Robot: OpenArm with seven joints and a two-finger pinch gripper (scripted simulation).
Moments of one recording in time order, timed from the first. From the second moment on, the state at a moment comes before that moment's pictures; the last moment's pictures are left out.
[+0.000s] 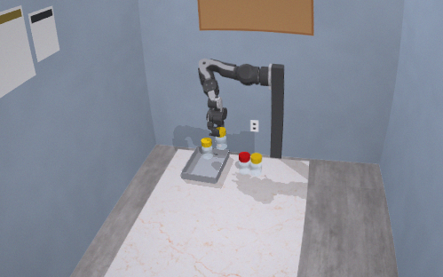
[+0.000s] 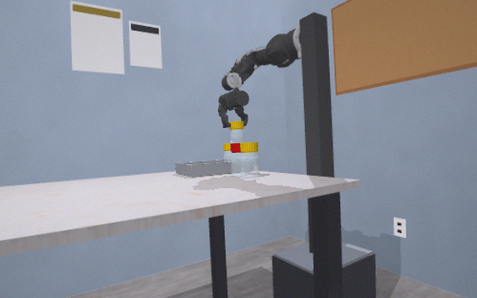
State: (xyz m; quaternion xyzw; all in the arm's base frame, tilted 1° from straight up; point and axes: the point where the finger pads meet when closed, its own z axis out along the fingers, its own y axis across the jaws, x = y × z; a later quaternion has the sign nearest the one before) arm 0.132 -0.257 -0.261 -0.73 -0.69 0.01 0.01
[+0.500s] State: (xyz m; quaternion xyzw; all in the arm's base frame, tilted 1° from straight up) arm 0.119 -0.271 -0.271 -0.72 -0.69 0.00 0.01
